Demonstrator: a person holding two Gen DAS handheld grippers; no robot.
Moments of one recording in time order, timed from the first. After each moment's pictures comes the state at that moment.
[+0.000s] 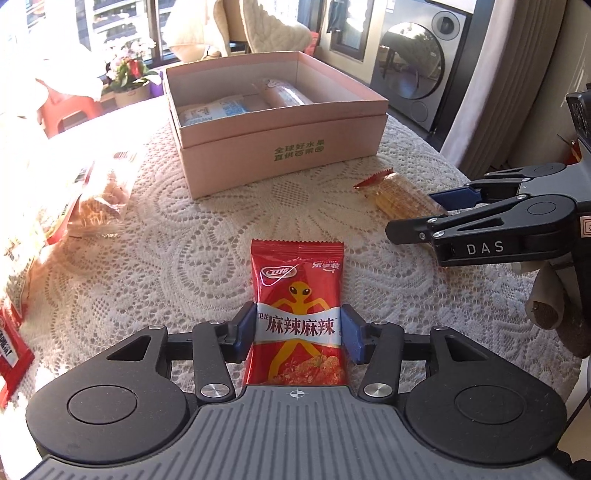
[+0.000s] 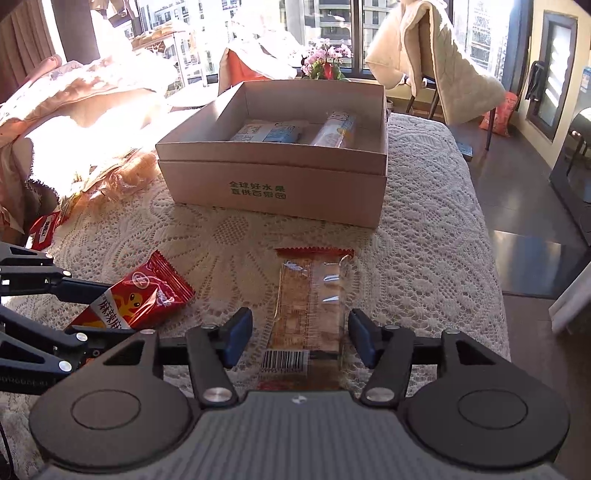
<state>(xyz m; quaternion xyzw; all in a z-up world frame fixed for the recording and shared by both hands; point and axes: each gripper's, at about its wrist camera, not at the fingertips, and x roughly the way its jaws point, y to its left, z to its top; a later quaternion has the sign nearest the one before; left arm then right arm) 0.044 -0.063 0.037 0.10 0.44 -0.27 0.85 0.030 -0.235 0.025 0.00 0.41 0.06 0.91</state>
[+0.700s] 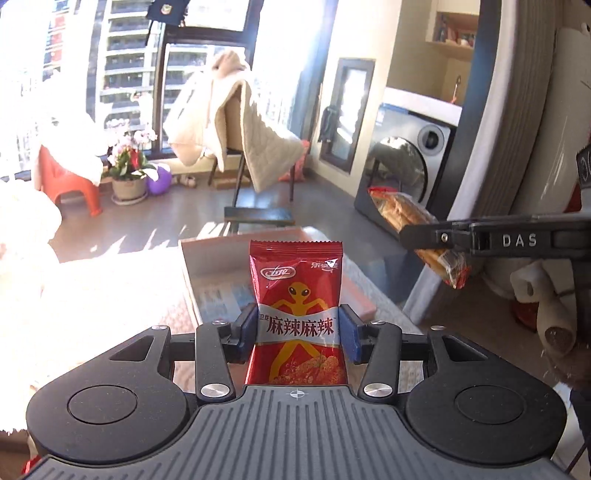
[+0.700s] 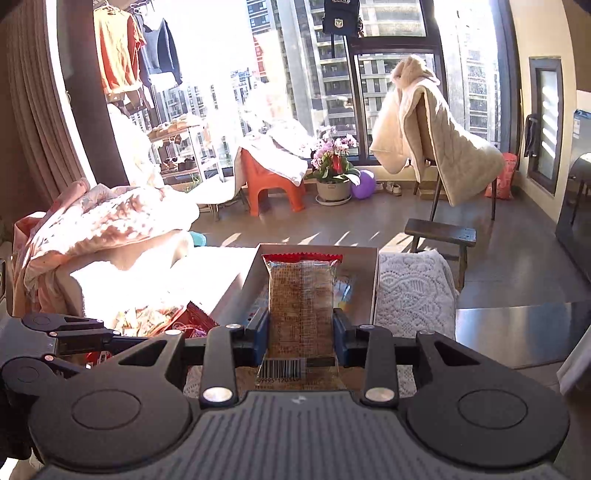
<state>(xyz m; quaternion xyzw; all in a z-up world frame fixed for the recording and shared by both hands) 0.100 -0.049 0.160 0.00 0.29 -0.30 0.91 0.054 -0.261 0.177 0.06 0.27 0.08 0.96</state>
